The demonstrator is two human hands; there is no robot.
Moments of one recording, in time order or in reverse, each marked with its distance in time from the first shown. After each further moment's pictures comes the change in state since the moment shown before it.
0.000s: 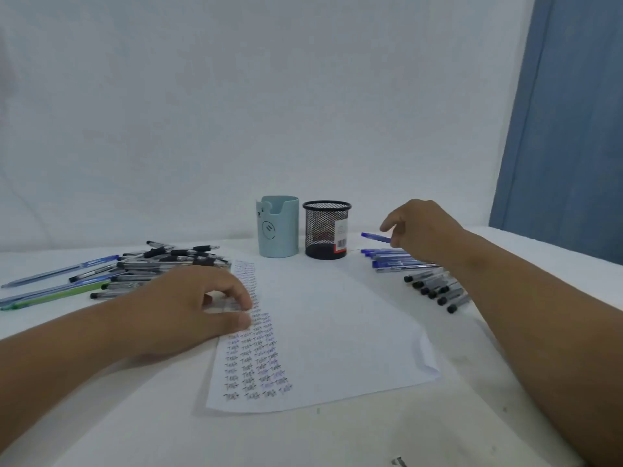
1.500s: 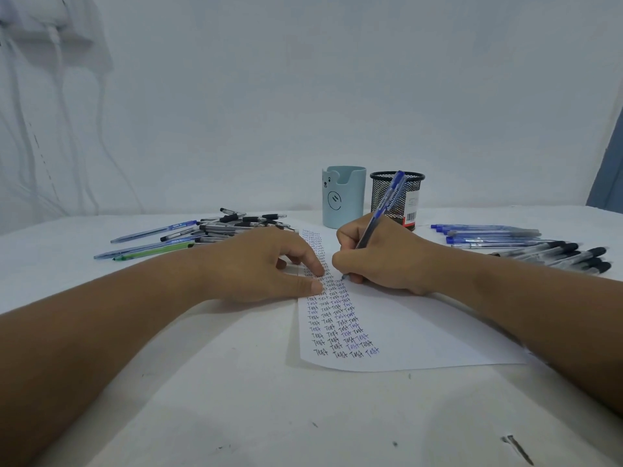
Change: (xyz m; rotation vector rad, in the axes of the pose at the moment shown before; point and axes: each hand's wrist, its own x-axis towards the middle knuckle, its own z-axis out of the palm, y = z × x) left_hand 0.000 -0.001 -0.009 -0.099 -0.116 0.007; right_hand -0.060 -0.140 0.056 0.781 -0.326 -0.289
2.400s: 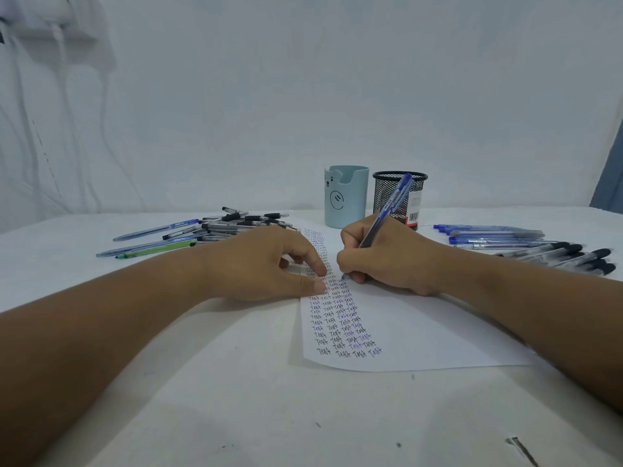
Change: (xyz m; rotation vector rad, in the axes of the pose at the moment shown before) left_hand 0.001 -0.002 0.001 -0.008 0.010 -0.008; right_hand -0.003 -0.004 0.000 0.024 -0.038 0.013
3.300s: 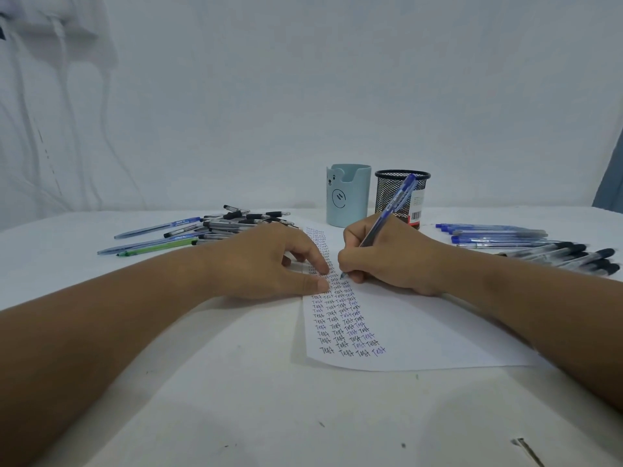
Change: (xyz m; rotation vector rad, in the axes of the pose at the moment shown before) left_hand 0.001 0.001 0.001 0.008 0.028 0.002; right_hand 0.001 0.001 0.001 0.015 -0.009 0.035
